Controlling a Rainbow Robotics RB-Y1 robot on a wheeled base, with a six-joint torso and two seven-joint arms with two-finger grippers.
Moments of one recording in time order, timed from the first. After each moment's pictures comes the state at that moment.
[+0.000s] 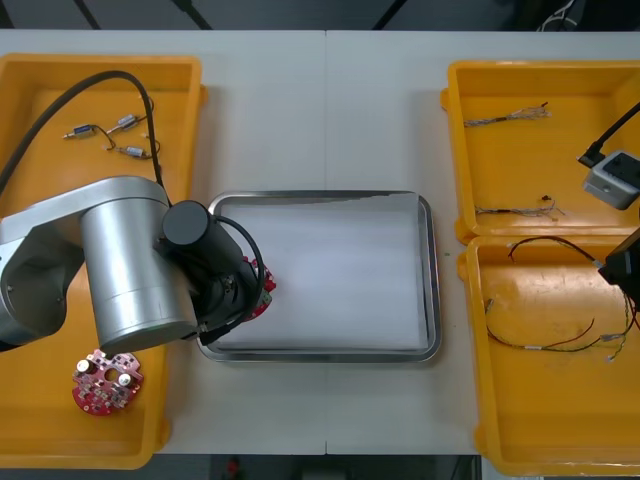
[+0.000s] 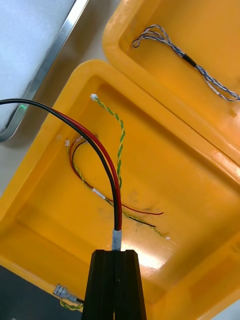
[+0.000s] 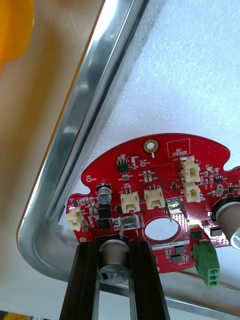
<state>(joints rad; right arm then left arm) -0.26 -1.01 -0.16 -2.34 -1.17 1.89 1.50 -0.66 0.83 -0.86 -2.18 0.67 1.58 0.13</state>
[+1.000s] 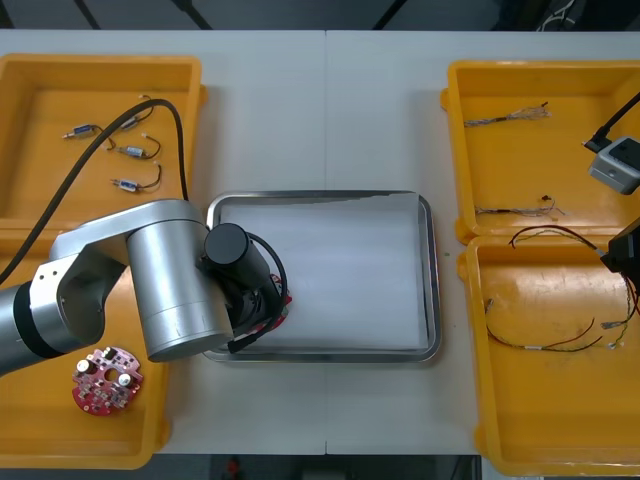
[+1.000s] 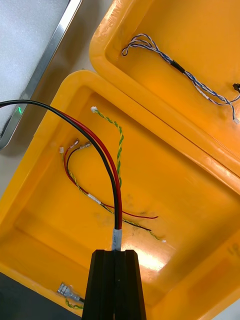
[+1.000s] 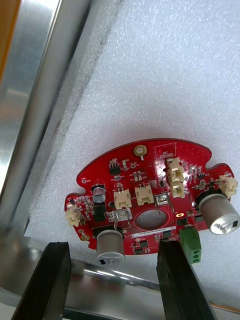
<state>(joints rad) -0.29 -1.01 -0.16 -2.30 -1.17 1.89 1.50 -0.67 0.75 -0.93 -2.08 0.61 1.54 0.14</state>
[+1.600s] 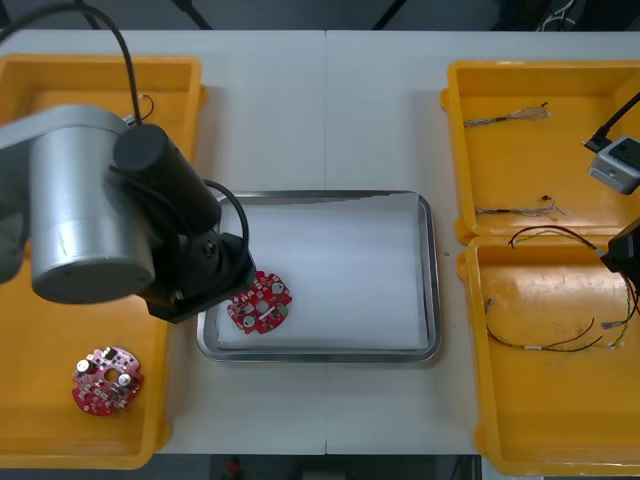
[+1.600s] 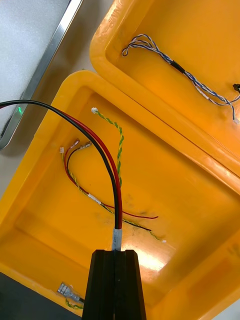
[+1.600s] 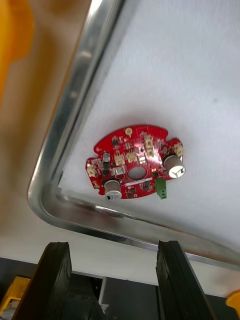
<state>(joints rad) -0.29 -1.01 -0.16 -2.30 -1.17 1.89 1.50 -0.78 0.94 -0.76 -2.23 0.99 1.59 0.15</state>
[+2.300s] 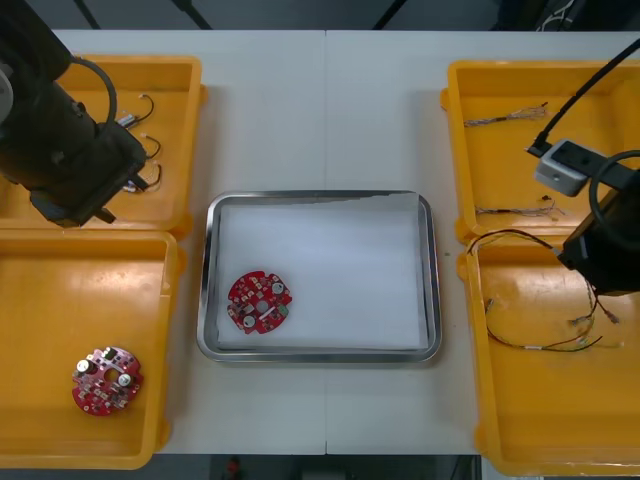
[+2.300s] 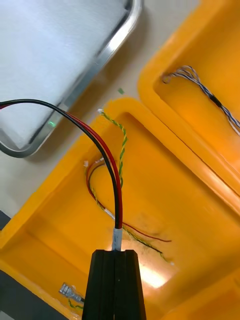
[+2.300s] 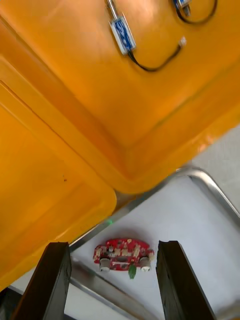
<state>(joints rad) -0.44 -1.00 0.03 -2.30 -1.19 1.88 1.50 -0.78 1.14 -0.46 -1.96 1.17 1.59 0.15</state>
